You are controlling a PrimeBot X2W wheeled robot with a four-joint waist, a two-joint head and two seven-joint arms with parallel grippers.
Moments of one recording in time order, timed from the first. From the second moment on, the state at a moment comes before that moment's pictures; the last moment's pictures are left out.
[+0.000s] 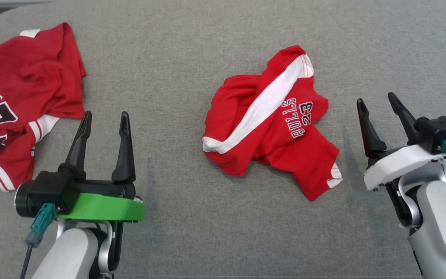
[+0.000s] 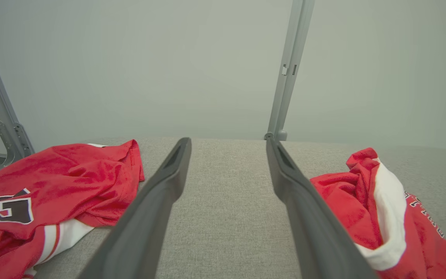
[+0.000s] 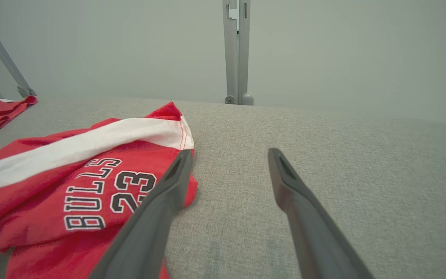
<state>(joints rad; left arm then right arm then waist) -0.26 0.35 -0.42 -0.05 -0.52 0.24 -0.26 -0.33 -0.23 0.08 0.20 0.25 0.13 -0.11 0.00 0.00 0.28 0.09</state>
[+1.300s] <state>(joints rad) -0.29 0.28 -0.34 -0.01 -0.43 0.18 -0.26 -0.31 -0.27 -0.08 0.08 0.27 0.13 -0.06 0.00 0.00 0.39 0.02</state>
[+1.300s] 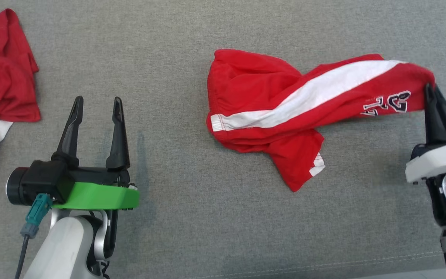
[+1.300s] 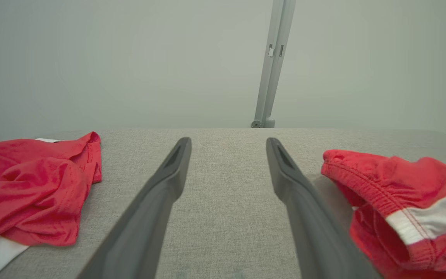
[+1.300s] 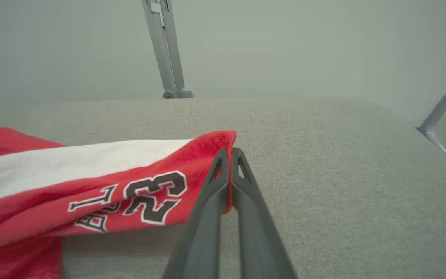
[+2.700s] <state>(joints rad) -0.21 0.32 -0.36 -0.04 -0.45 0.22 -0.22 -0.25 -0.15 -0.01 0.04 0.23 0.13 -0.17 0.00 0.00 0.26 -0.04</state>
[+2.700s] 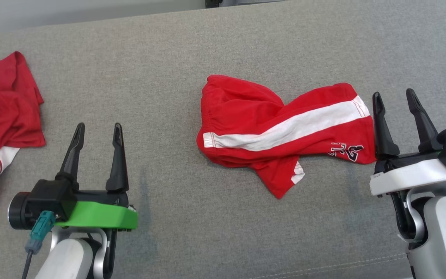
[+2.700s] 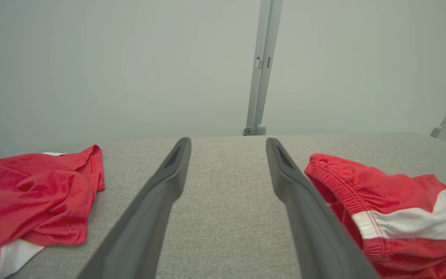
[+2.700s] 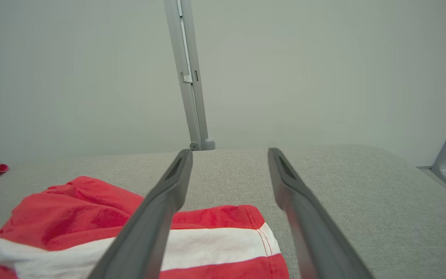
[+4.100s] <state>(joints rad) -0.37 0.23 -0.58 0.12 -0.60 0.03 0.10 -0.21 -0.11 0.03 0.06 0.25 0.13 -0.17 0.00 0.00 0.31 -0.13</state>
